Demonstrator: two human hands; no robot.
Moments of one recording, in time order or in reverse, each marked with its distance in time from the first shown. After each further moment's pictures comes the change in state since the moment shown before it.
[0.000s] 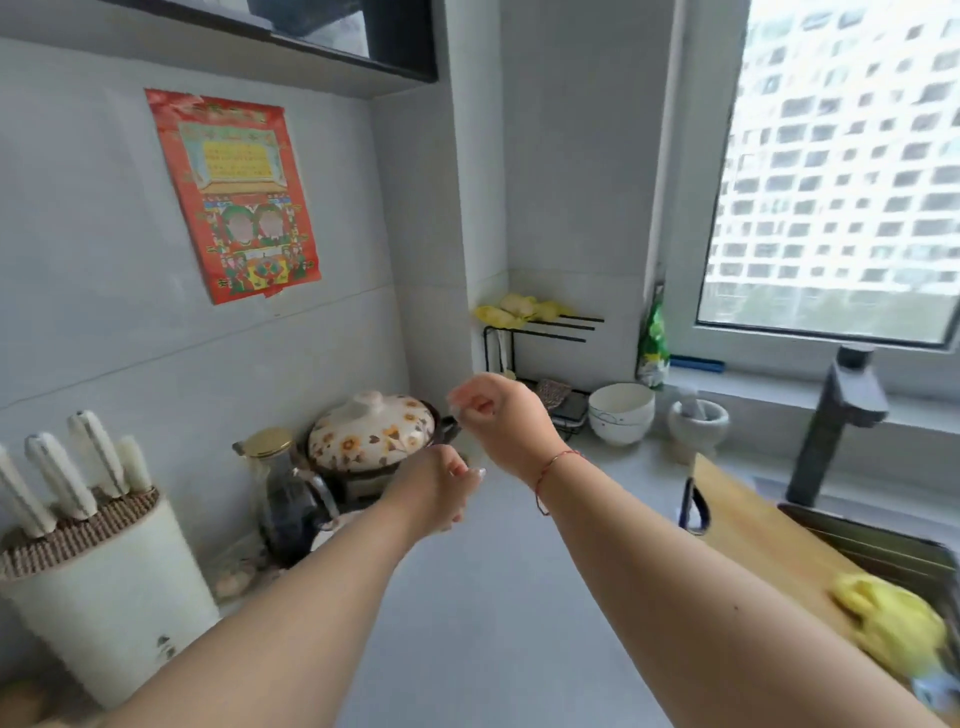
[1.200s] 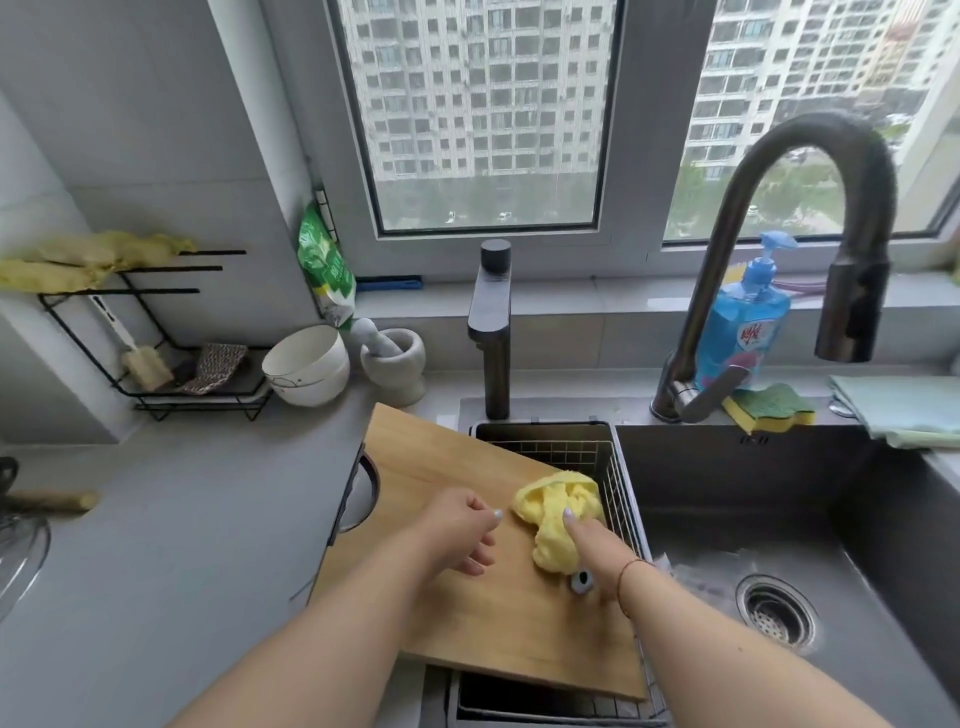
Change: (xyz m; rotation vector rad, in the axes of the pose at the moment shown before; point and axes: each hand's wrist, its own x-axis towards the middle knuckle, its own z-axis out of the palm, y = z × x) left_hand 0.055 0.171 0.370 -0.141 -0.734 -0.084; right_hand -0.201 0.413 -0.257 0.066 0.132 1.316
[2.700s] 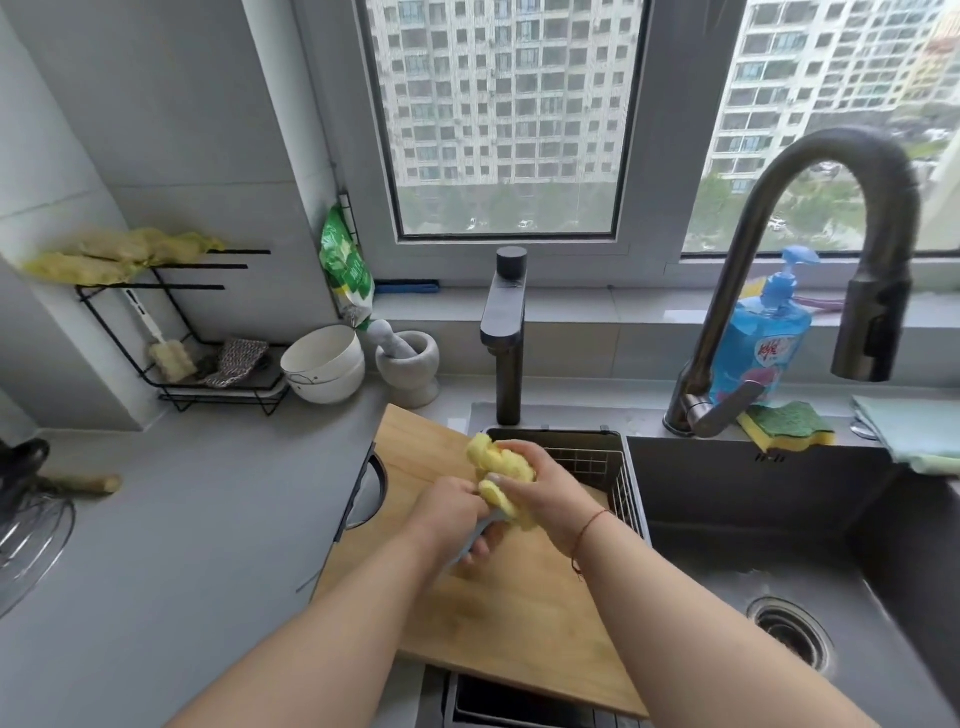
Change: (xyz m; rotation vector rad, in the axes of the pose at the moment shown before) left_hand -0.005 0.005 -0.007 -0.165 0.069 0.029; right_hand -0.055 -0.081 0.004 0.294 -0.240 -0.537
